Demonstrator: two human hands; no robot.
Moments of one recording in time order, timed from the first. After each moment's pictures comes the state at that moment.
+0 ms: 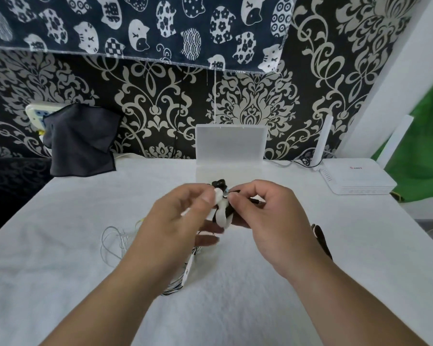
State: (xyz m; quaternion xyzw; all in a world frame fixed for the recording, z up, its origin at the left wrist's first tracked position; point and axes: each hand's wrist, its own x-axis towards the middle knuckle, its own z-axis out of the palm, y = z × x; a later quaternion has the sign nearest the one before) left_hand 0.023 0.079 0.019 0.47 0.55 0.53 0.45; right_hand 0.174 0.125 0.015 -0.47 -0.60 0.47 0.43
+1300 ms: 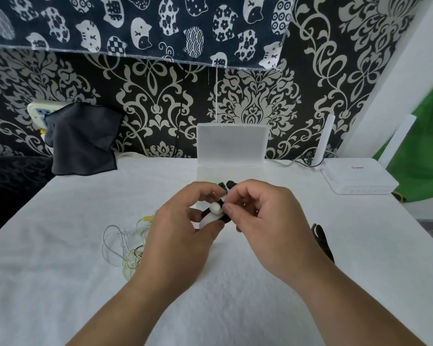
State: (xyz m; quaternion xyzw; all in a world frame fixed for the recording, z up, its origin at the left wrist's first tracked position) left_hand 0.028 0.078 0.006 0.57 0.59 0.50 0.29; right_hand 0.173 0.117 0.021 -0.44 -0.73 0.35 0.40
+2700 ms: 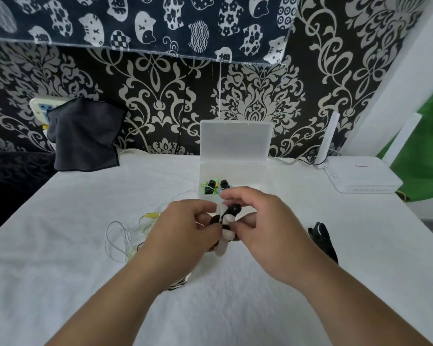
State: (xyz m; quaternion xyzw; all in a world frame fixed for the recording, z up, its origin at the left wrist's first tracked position) left_hand 0.023 0.079 0.017 0.51 0.64 0.38 0.42; right_hand 0.175 0.121 0.001 -0.47 -0.74 0.38 0.29
